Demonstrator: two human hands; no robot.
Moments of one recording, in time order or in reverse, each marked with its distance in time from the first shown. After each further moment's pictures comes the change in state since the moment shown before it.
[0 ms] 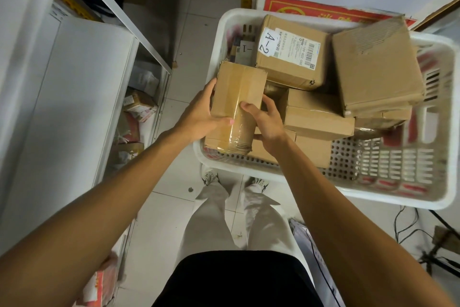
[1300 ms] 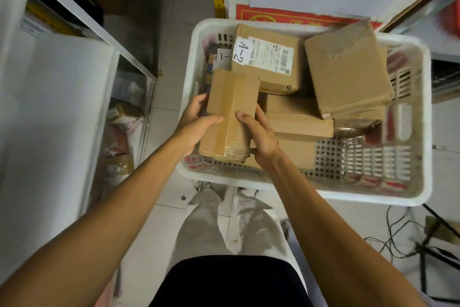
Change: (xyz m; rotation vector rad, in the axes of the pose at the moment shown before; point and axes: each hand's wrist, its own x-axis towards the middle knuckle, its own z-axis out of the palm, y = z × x) left_hand 0.015 0.026 0.033 -0.457 0.047 -0.226; right_hand -0.011 -0.002 -0.035 0.081 -0.035 -0.011
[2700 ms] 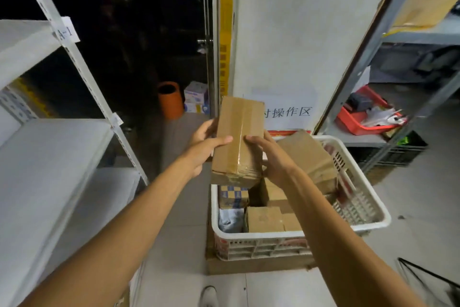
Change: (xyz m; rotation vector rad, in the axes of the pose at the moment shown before) left_hand -0.160 0.138 -0.111 -0.102 -0.218 0.558; right_hand -0.195 -0.115 0.127 -0.063 0.039 -0.399
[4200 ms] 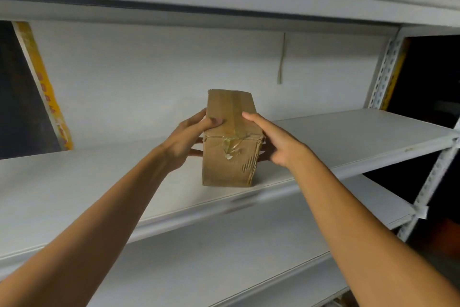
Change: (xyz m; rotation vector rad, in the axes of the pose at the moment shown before) left_hand -0.674 0.130 -0.346 0.244 1.110 0.204; right_hand -0.374 0.014 0.580 -0.429 -1.305 -0.084
